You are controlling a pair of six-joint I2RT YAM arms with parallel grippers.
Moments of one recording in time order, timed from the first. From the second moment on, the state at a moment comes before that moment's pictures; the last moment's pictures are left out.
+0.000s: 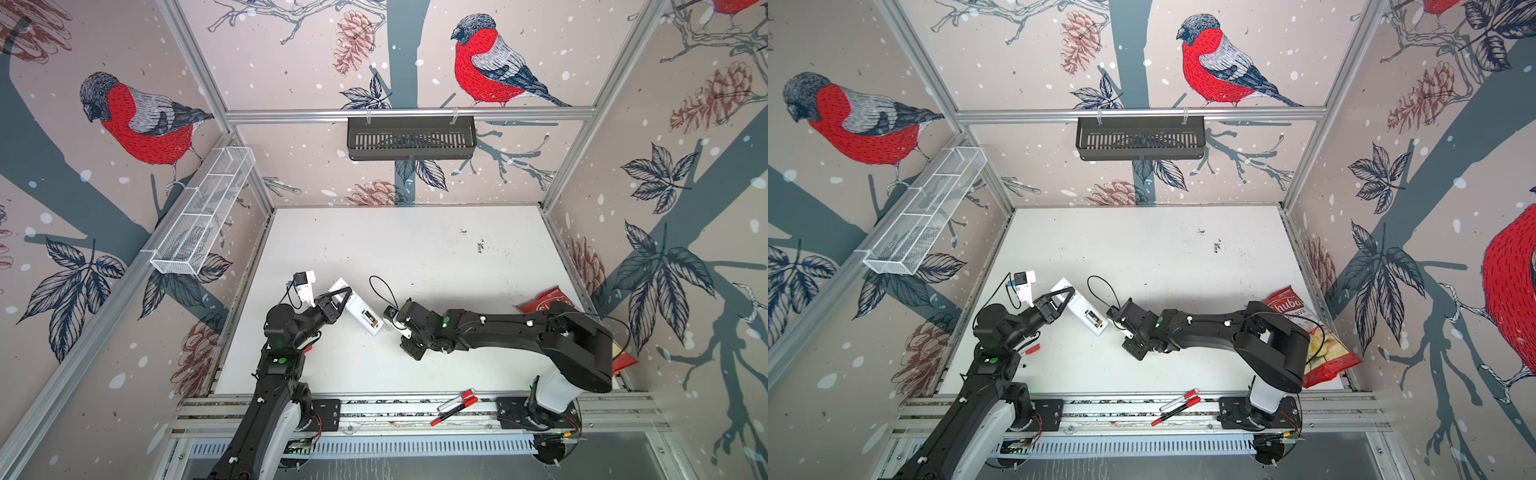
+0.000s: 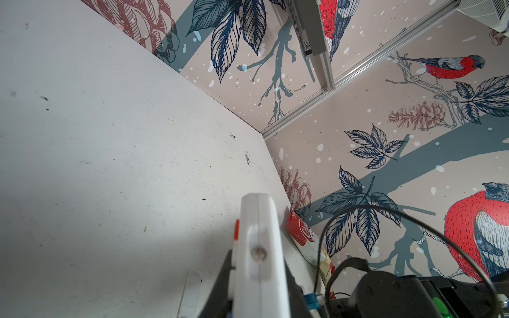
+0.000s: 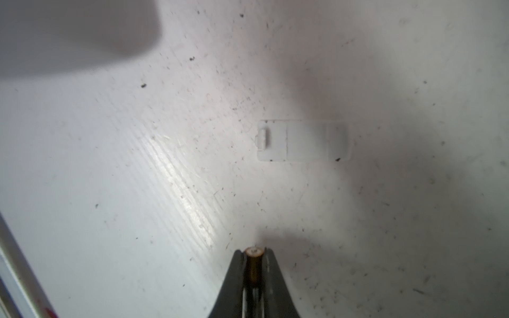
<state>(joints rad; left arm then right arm) -0.03 0.63 0.18 0.37 0.73 -0.86 1.12 1.64 0.91 -0.29 0.00 0.08</state>
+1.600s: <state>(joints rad) -0.03 0.73 0.13 0.78 0.78 -1.23 1.12 1.50 0.76 0.60 -0.22 0.14</state>
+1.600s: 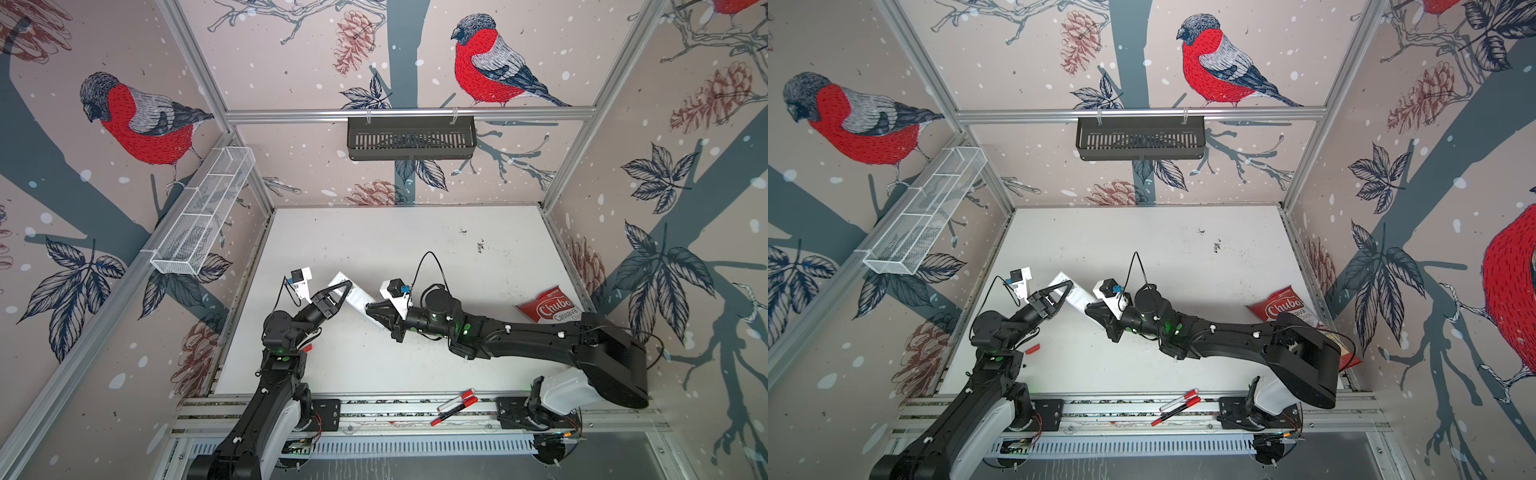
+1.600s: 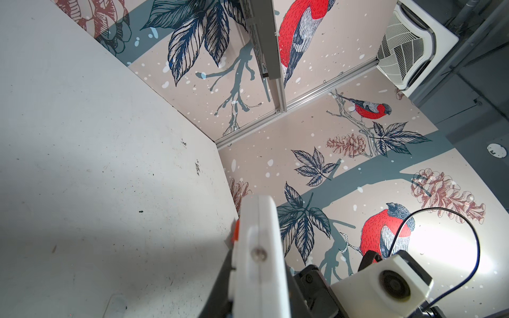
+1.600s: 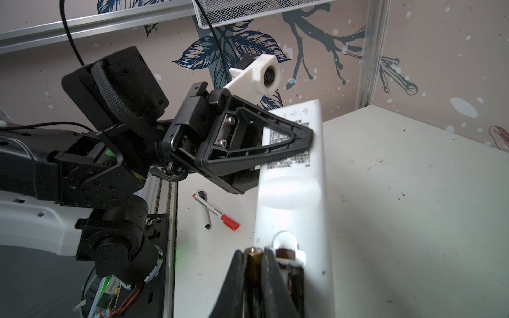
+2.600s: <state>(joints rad) -0.03 0.75 0.13 0.80 0.76 -1.23 1.09 1.53 0.76 0.63 -0.23 0.12</state>
